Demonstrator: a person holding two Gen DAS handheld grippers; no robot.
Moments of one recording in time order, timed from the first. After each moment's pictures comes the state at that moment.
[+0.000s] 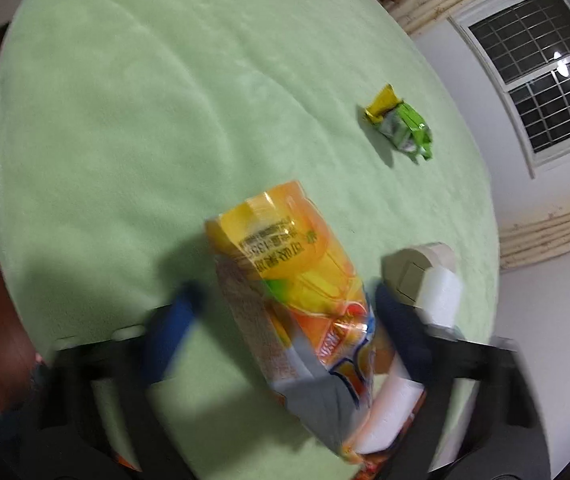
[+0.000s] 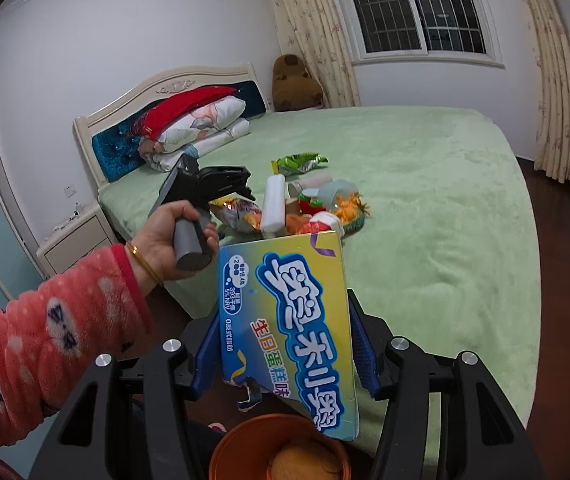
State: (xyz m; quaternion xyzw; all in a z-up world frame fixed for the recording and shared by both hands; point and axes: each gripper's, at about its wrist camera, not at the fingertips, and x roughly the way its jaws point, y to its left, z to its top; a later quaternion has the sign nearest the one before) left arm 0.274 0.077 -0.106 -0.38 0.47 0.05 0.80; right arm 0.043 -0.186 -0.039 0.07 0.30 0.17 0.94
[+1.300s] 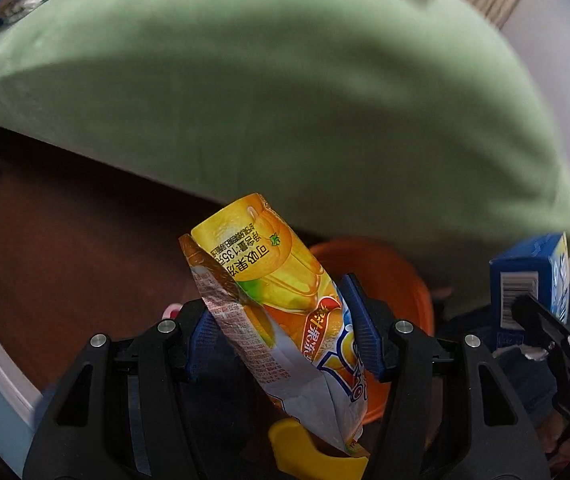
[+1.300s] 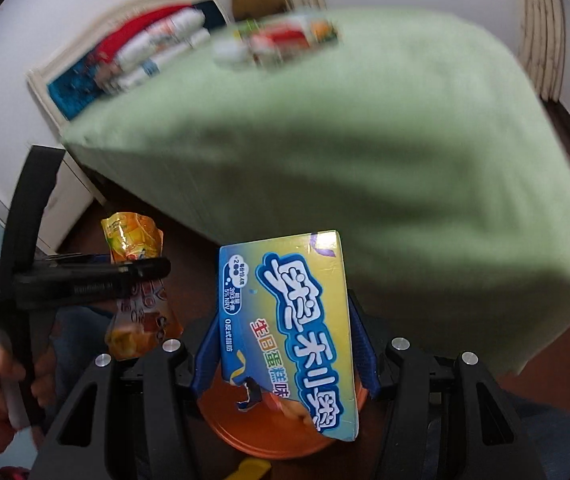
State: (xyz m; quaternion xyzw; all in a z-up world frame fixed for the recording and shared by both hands) left arm 0.019 -0.010 -0.198 -0.01 0.58 -0.09 0.81; right arm 0.010 -0.162 -0.190 0.07 0.48 0.12 0.87
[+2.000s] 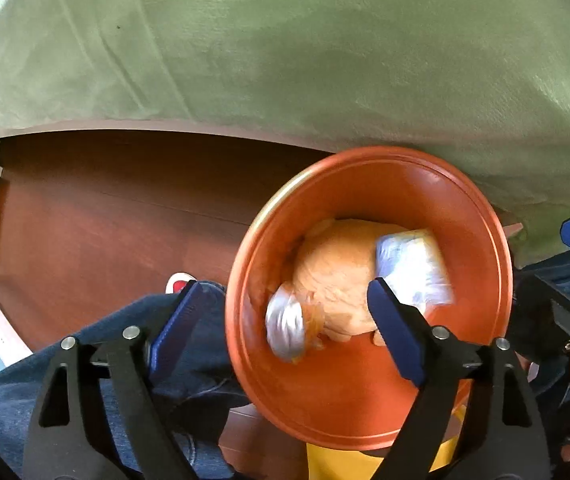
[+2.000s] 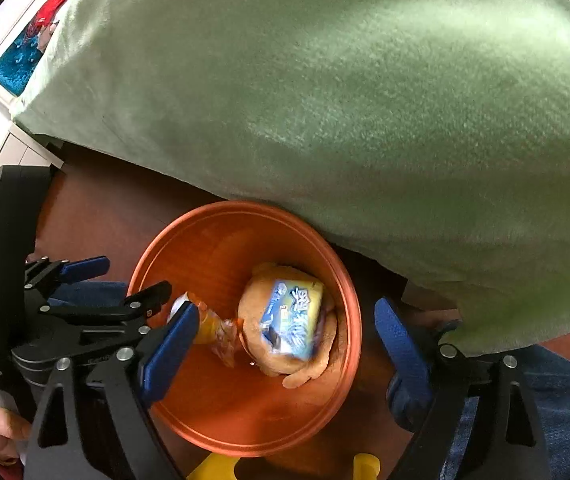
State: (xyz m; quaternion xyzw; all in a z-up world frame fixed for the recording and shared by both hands) left arm 0.029 -0.062 -0.300 0.08 0.65 -0.06 0.76; right arm 0.044 -0.164 -0.282 0.08 0.58 0.07 0.81
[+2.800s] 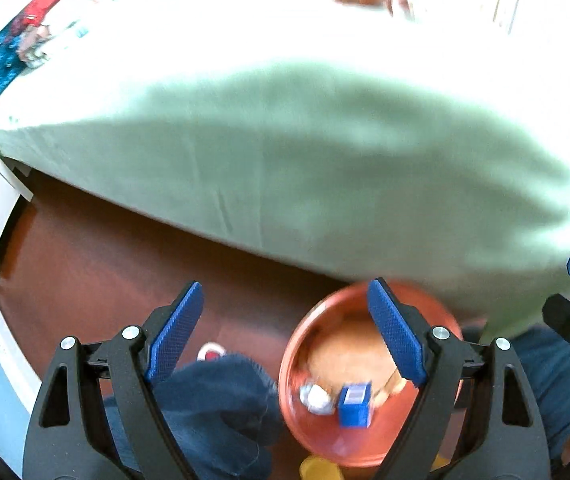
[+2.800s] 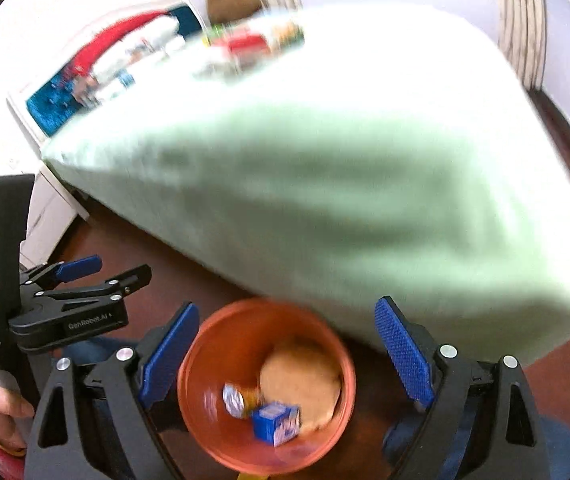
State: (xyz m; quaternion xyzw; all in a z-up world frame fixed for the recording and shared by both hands) left arm 0.024 -0.029 -0.170 0.03 0.50 -0.04 0.87; right arm 0.032 -0.186 -0.165 0.08 0.45 0.09 0.89
